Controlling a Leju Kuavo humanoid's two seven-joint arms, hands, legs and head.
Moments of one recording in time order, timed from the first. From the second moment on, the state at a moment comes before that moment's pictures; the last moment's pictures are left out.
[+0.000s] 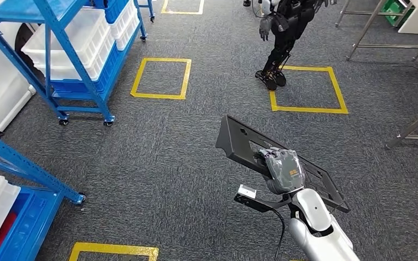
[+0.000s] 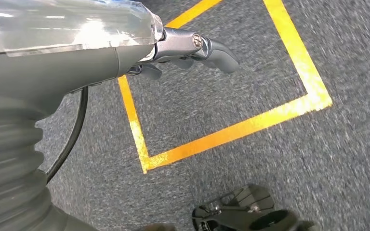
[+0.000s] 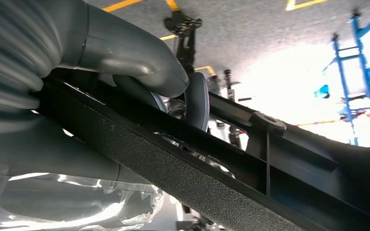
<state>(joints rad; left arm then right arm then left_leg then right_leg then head) -0.14 -0.17 0.80 -0.21 -1.37 0.18 -0.17 -0.15 -0.20 0.31 -1.49 1.15 -0.44 -0.18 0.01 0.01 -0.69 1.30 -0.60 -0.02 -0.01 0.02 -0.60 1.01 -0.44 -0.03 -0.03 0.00</state>
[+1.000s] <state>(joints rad) -0.13 -0.17 0.80 -0.21 -1.36 0.19 -0.18 -0.14 -0.20 0.30 -1.48 1.14 -0.44 -0.18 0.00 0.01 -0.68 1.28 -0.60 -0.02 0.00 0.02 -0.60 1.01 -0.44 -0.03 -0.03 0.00</state>
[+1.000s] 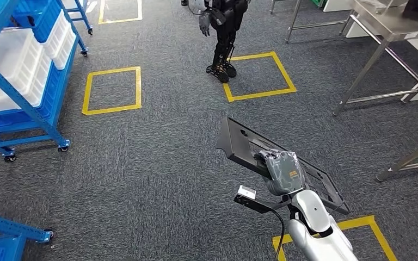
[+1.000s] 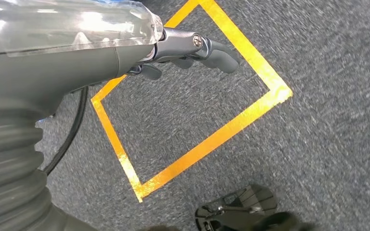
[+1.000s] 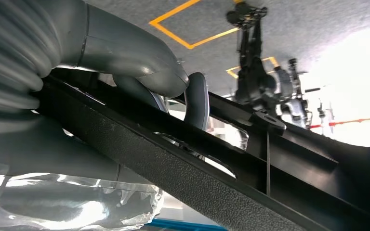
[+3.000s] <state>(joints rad) -0.12 -0.18 0.81 -0.21 -1.35 0.18 -0.19 -0.19 -0.12 0.23 -1.33 0.95 -0.38 -0.27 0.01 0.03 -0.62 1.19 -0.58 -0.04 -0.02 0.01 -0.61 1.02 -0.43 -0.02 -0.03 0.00</state>
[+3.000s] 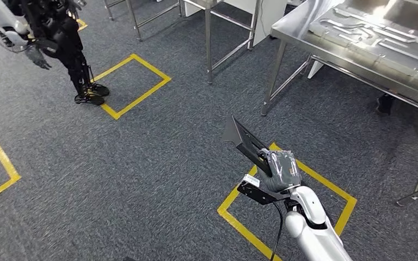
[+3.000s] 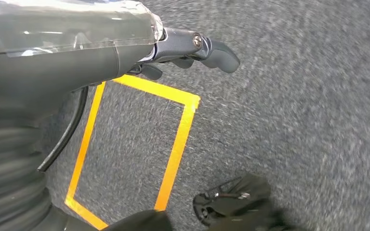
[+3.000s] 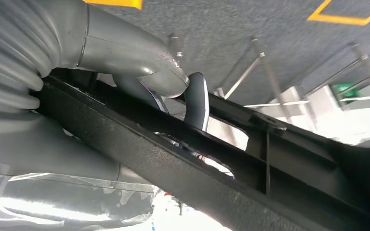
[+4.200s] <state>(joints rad) -0.12 -0.18 0.81 -0.21 -1.34 0.18 -0.20 -0.18 -0.12 0.23 -1.34 0.95 -0.37 -0.27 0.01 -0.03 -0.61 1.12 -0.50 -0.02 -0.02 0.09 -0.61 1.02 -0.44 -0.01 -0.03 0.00</state>
